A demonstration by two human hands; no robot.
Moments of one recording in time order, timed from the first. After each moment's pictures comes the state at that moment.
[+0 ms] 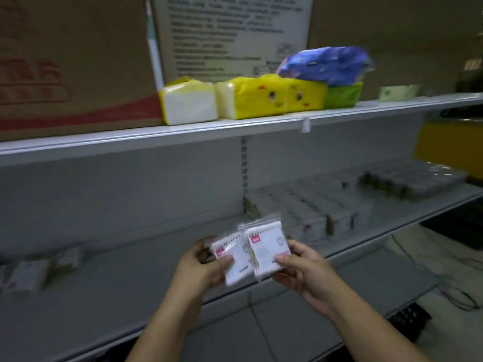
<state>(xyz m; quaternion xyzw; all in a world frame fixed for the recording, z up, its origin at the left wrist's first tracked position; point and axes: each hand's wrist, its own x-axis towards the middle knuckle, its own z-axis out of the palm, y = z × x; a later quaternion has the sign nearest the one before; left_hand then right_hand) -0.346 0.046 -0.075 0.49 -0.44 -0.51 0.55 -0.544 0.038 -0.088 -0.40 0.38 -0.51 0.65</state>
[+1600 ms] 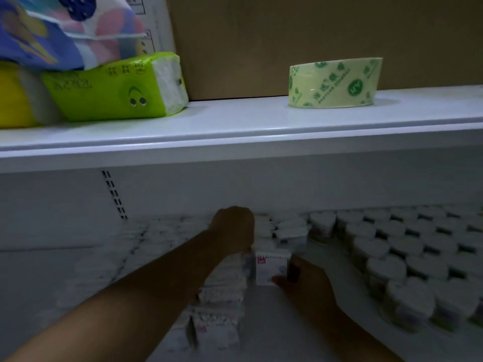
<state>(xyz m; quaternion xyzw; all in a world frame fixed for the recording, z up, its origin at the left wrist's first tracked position) -0.734 -0.338 -0.060 0.72 -0.69 -0.01 0.04 -0.910 -0.326 -0.148 -0.74 0.56 -0.24 0.30</state>
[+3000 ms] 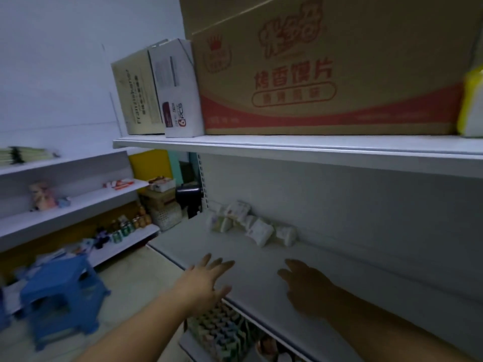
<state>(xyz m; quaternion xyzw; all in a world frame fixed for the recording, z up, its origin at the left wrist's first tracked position) -0.091 0.153 -0.089 0.91 -0.41 -0.11 0.00 -0.207 -0.066 -0.128 -0.99 0.10 0.07 0.05</state>
